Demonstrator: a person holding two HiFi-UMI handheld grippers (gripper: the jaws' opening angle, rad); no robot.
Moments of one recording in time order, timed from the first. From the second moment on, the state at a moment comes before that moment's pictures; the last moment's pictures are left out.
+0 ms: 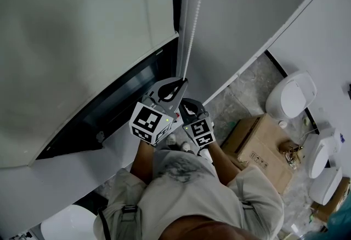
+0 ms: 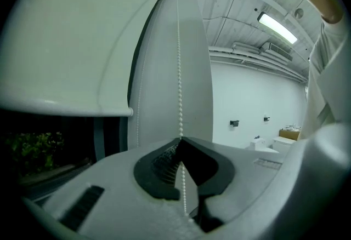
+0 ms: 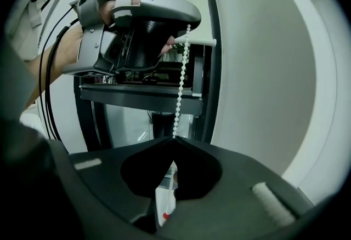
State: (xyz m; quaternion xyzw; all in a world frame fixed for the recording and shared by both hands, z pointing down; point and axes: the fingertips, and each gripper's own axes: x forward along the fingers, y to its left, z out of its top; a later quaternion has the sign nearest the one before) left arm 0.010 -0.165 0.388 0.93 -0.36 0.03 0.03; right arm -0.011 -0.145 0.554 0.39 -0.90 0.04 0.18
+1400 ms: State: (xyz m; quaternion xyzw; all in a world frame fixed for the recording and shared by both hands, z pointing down) left arm -0.001 -0.157 0.415 0.93 -0.37 0.04 0.06; right arm 0.011 -0.123 0.406 0.39 -0.92 -0.02 0.06
